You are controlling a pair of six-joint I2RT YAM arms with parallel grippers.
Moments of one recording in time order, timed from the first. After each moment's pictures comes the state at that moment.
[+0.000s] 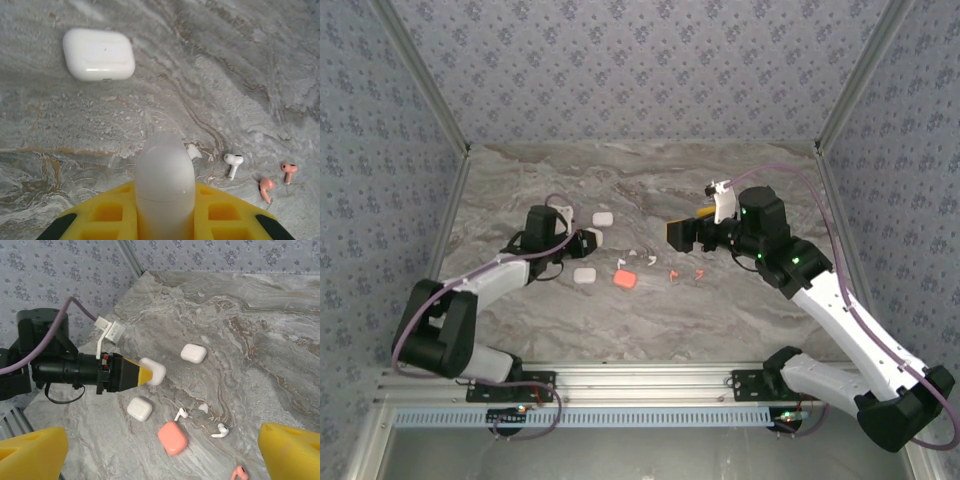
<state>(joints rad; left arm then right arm) -0.34 1.45 0.69 0.05 0.38 -0.47 0.56 1.01 1.05 -0.47 -0.26 0.31</state>
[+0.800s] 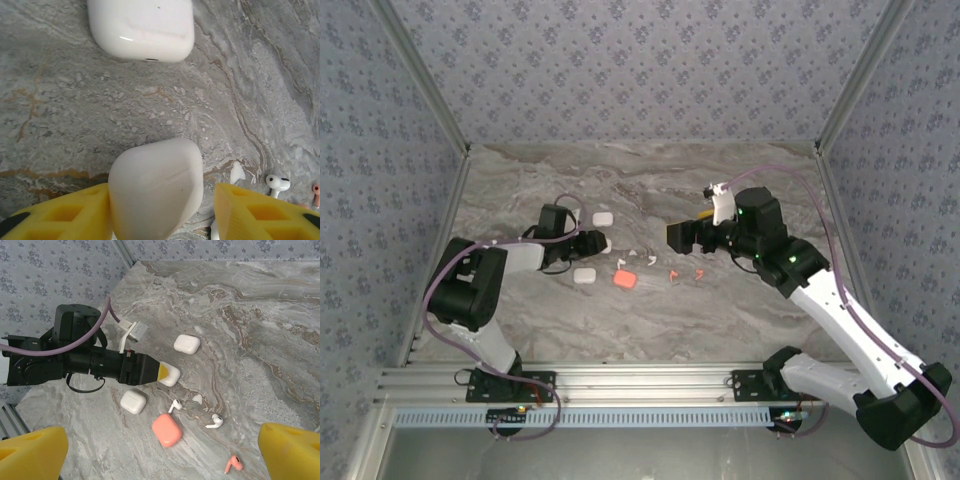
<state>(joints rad) -0.31 1.72 0.77 0.11 0.42 -0.54 0.56 1.03 1.04 -0.49 -0.25 0.30</state>
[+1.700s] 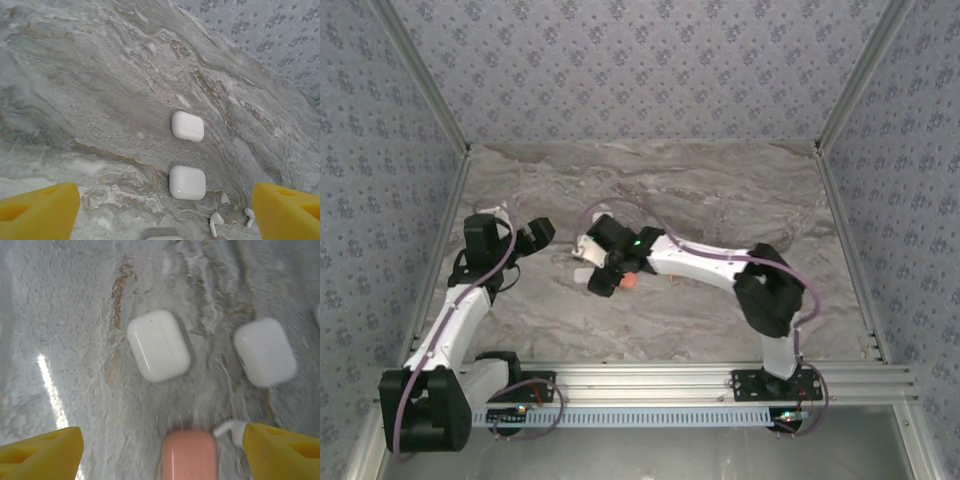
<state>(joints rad) 0.00 0.99 0.59 -0.16 0.34 -0.51 1.00 1.94 1.48 -0.55 -0.03 -0.30</state>
